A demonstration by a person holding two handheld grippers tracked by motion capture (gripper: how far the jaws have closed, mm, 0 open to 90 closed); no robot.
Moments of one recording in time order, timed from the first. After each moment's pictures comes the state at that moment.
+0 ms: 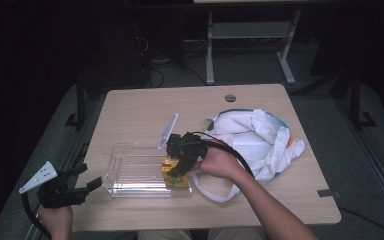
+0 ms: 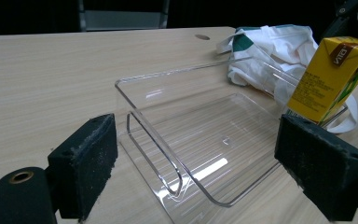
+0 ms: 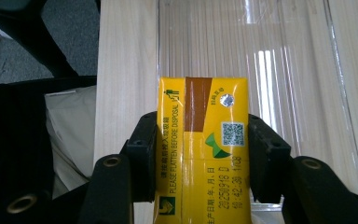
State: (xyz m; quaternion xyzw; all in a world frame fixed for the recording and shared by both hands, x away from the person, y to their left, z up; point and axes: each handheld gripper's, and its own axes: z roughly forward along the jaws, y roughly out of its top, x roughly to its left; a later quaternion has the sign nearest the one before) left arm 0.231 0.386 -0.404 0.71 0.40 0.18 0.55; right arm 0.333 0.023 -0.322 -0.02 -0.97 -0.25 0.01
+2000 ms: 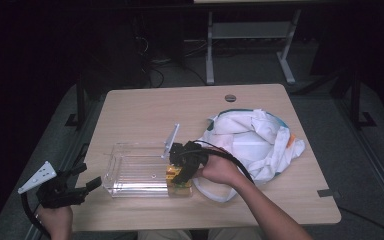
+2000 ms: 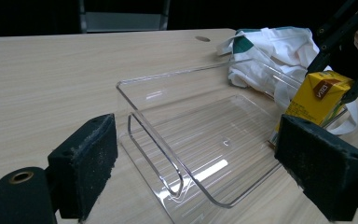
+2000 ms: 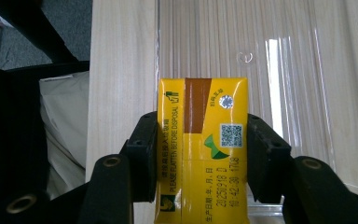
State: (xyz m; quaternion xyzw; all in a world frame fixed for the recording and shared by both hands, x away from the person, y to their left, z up) left arm 0.231 0.387 -0.403 0.71 0.41 0.18 0.55; right arm 0.333 0.022 -0.356 -0.03 -0.97 -0.24 0.03
